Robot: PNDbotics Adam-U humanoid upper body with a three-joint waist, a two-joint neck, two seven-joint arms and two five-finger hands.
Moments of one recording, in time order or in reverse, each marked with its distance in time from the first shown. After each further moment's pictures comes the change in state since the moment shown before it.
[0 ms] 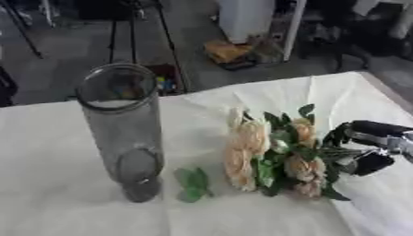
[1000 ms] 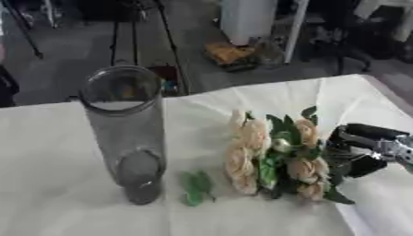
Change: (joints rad) left arm -0.002 0.000 0.000 0.000 0.000 0.004 -0.005; right arm -0.009 0.021 0.009 0.018 -0.002 0.016 -0.041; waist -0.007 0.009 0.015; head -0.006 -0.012
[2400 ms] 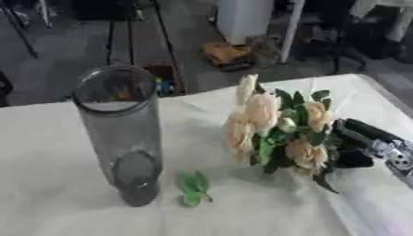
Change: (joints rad) left arm 0.000 0.000 0.000 0.000 0.000 0.007 -0.015; right arm 0.000 0.031 0.005 0.003 -0.118 0.034 -0.260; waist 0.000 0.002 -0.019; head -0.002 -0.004
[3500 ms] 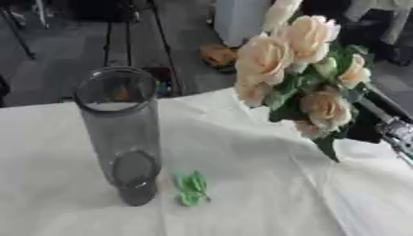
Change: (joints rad) left arm 0.002 0.000 0.000 0.000 0.000 0.003 -0.001; right arm 0.017 -0.019 -0.087 -0.205 -0.255 0.101 -0.179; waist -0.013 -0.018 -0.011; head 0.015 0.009
